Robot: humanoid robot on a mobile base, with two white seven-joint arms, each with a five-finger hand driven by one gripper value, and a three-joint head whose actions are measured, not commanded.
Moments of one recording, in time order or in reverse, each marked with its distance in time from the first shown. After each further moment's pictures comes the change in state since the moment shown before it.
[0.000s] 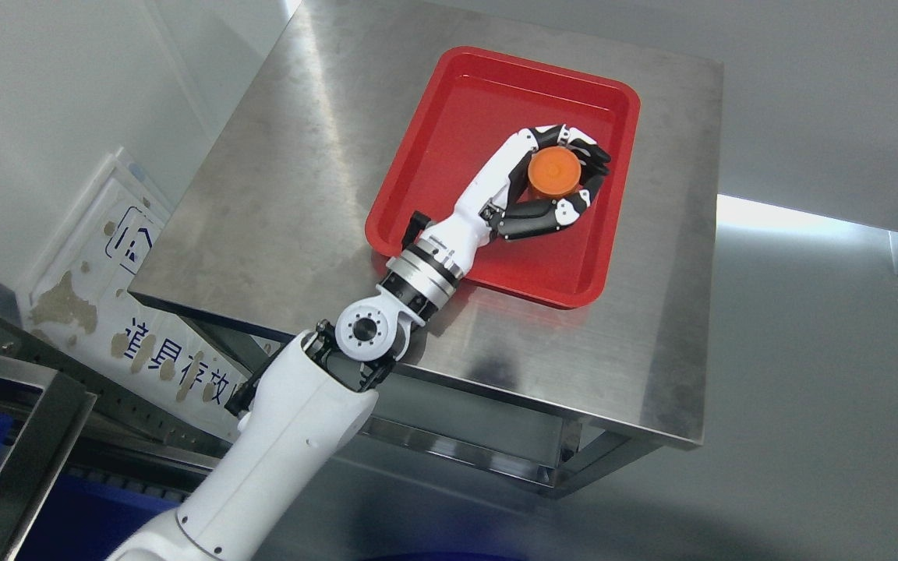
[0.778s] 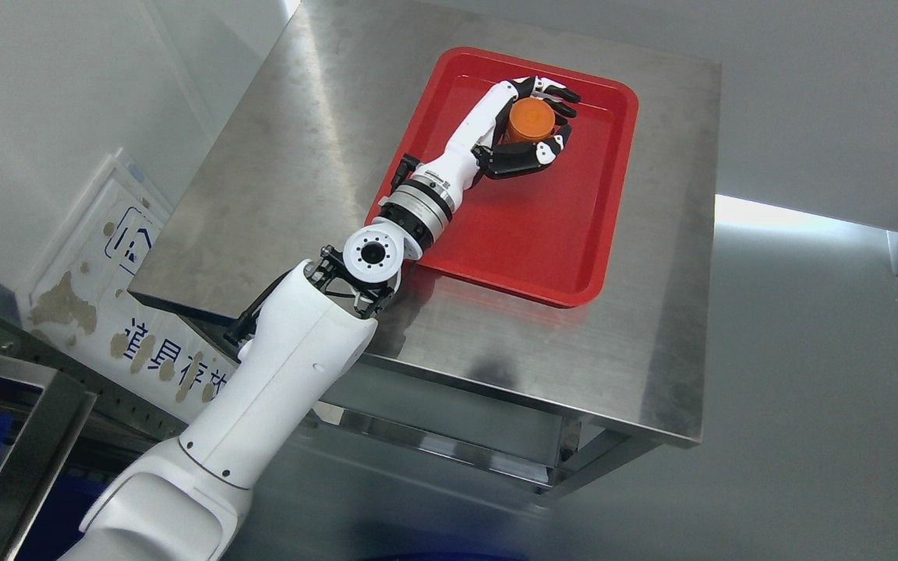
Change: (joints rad) left arm -0.142 0.000 0.015 0.194 -0.009 0.097 0.033; right arm 0.000 0.000 0.000 0.000 0.000 0.000 0.000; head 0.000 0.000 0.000
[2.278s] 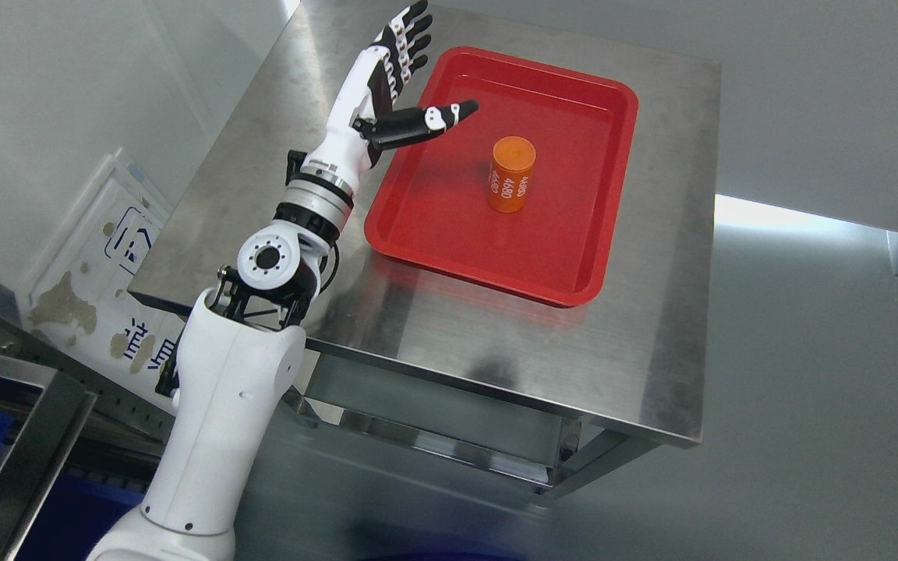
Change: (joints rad) left arm 0.223 0.000 0.343 -0.273 0.006 0.089 -0.056; right arm 0.000 0.000 0.000 0.000 0.000 0.000 0.000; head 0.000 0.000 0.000
